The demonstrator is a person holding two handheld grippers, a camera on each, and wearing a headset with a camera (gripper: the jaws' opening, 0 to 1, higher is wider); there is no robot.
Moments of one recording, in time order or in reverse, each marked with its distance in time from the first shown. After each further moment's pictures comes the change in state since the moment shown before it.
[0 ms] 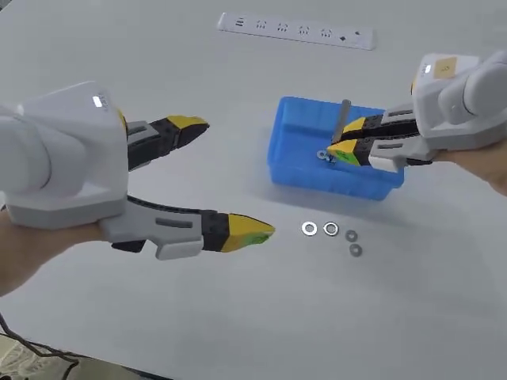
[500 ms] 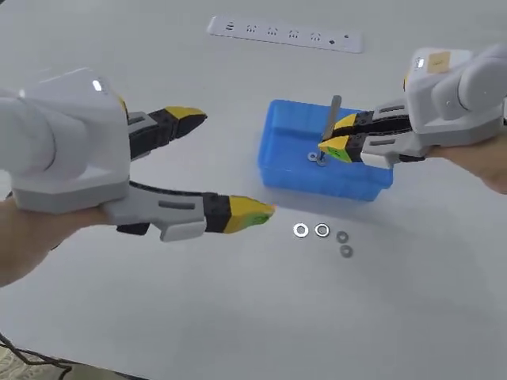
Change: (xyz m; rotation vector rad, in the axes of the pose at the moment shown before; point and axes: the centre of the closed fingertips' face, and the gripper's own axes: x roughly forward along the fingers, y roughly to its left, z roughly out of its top) left arm 0.021 0.021 0.028 -0.017 -0.060 0.039; right arm -0.005 0.006 0.011 -0.014 -0.013 0.014
